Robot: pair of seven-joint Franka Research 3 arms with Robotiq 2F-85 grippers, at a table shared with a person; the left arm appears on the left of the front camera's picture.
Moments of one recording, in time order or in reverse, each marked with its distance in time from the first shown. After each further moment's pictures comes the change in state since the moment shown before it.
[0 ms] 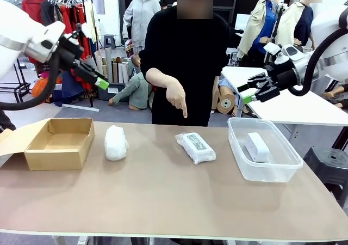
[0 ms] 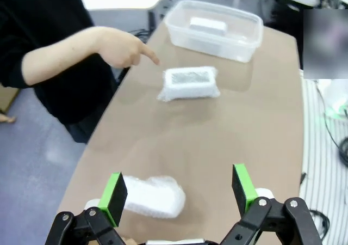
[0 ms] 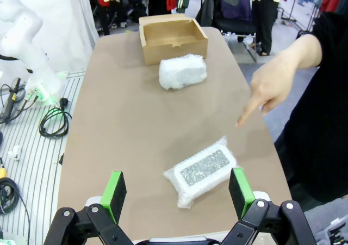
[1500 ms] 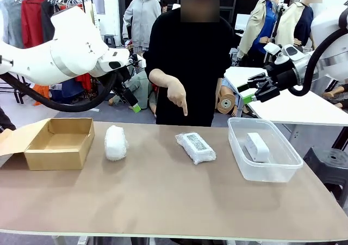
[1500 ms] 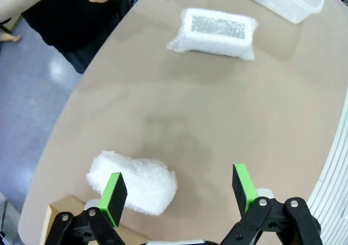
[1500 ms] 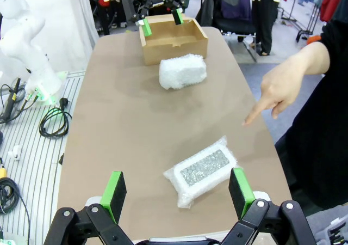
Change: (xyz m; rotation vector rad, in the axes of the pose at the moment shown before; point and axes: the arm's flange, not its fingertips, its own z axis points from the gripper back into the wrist) left arm 0.032 -0.025 -0.133 0.136 0.378 0.145; right arm 0.000 0.000 0.000 0.000 0.000 0.000
